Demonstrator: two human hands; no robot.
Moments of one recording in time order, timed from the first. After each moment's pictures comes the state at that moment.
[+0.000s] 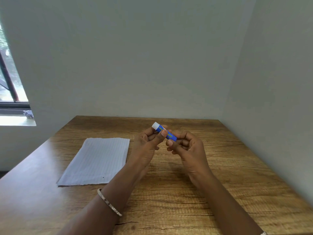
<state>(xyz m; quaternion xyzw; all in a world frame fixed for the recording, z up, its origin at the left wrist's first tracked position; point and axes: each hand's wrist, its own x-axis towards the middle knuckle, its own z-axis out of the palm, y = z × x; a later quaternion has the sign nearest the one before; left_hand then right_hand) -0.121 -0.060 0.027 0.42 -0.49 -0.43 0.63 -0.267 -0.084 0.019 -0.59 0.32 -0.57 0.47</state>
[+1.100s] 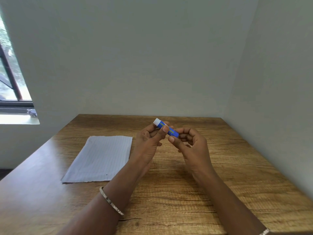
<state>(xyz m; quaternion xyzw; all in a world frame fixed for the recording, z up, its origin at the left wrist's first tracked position) -0.119 -0.061 0.027 0.40 -0.49 -0.43 0.64 -0.265 -0.086 0.016 -0.62 0.35 -0.58 0.40</state>
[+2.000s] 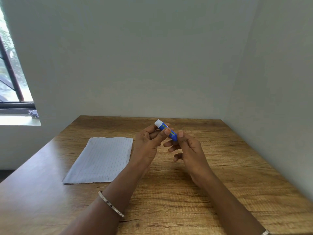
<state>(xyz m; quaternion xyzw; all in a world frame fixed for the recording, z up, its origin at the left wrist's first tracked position) -0.120 -0.054 0.033 0.40 -0.50 -0.40 0.65 -0.261 -0.083 0.016 -0.62 0.32 -0.52 0.49</state>
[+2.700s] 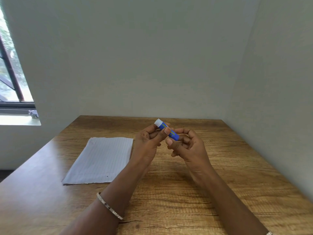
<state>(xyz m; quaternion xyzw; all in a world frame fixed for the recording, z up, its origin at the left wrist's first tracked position) -0.120 -0.055 0.034 0.40 -0.50 -0.40 0.66 -0.264 -0.082 0.021 -0.59 0.29 -0.55 0.52</state>
